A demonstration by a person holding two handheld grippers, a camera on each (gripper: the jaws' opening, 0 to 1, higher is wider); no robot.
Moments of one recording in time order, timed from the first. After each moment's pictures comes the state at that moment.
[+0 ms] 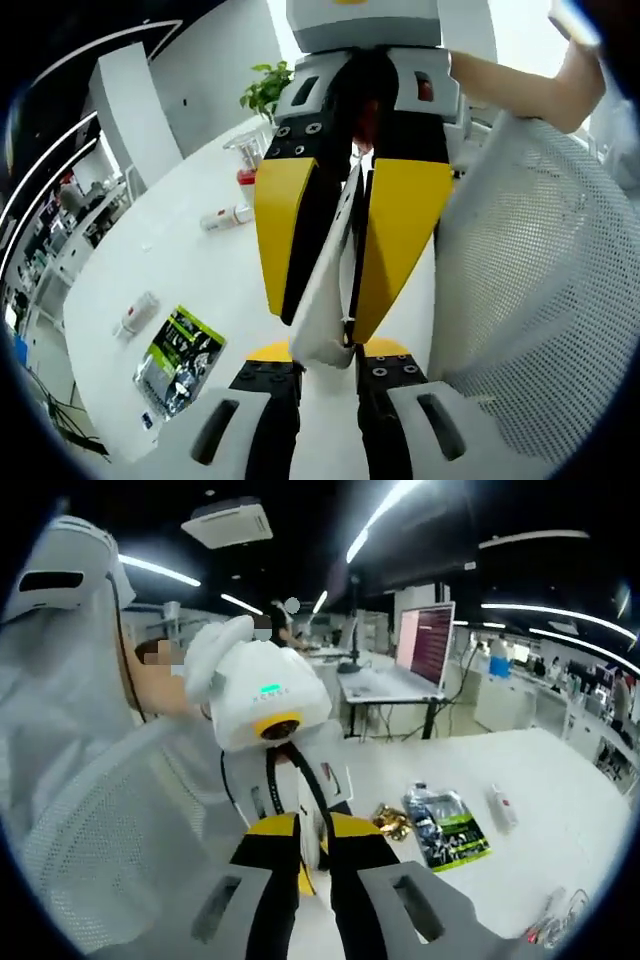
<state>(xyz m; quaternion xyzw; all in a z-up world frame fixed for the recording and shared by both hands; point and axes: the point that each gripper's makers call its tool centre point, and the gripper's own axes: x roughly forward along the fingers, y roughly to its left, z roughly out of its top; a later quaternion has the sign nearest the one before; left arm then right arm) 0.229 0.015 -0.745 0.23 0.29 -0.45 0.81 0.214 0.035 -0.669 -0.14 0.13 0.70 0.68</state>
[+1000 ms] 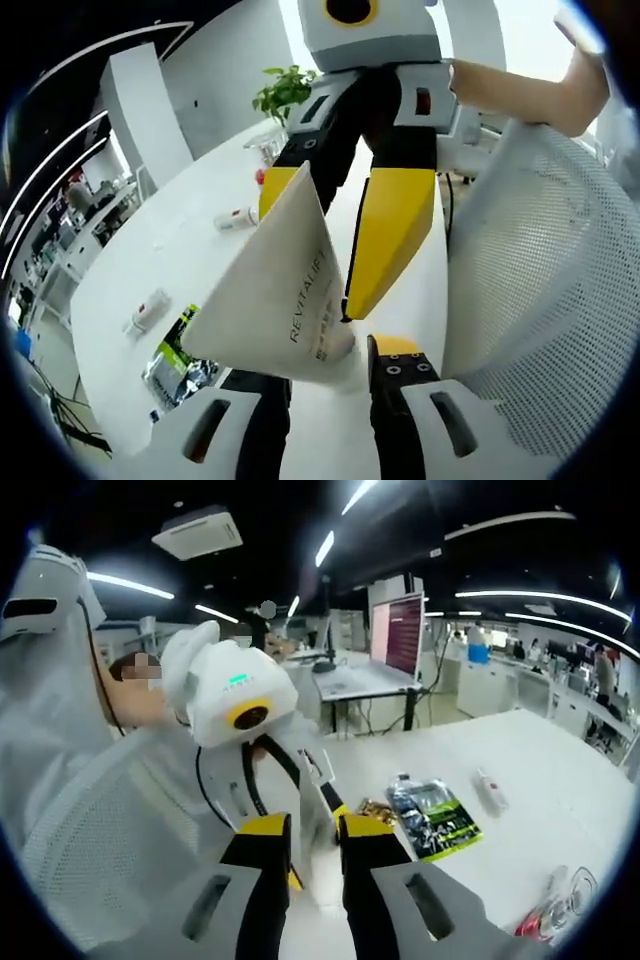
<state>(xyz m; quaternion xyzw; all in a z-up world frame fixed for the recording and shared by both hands) 0.243 0.023 -0.742 0.25 0.27 -0.43 0.83 0.233 0.032 -0.675 -0.12 0.14 0.67 0.72</state>
